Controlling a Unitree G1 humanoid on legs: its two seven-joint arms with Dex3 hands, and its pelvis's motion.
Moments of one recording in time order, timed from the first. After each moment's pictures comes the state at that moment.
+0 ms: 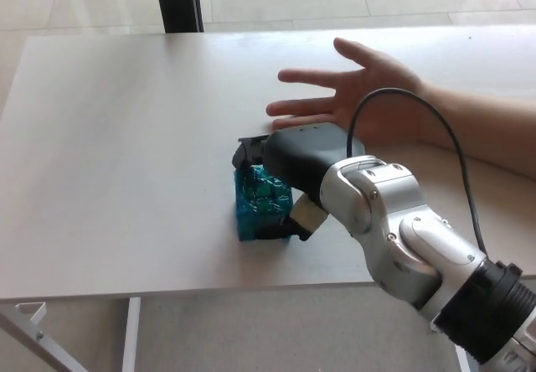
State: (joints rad) left_arm 0.13 0.77 0.28 1.33 -0.02 -0.12 -0.15; right_arm -0.67 -0.20 0.74 0.25 -0.75 0.39 0.36
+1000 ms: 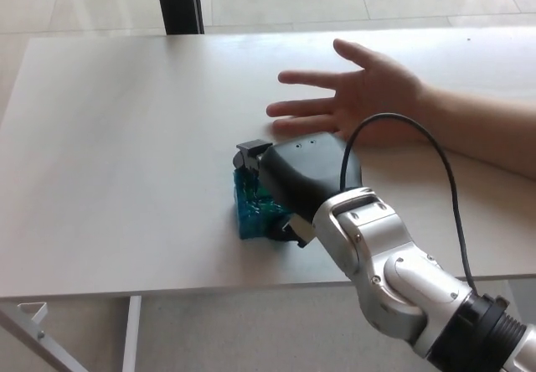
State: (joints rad) left_arm 0.12 0.76 0.28 1.32 -0.02 -0.12 -0.15; right_arm -0.59 -0.19 0.81 0.29 -0.89 0.39 0.04
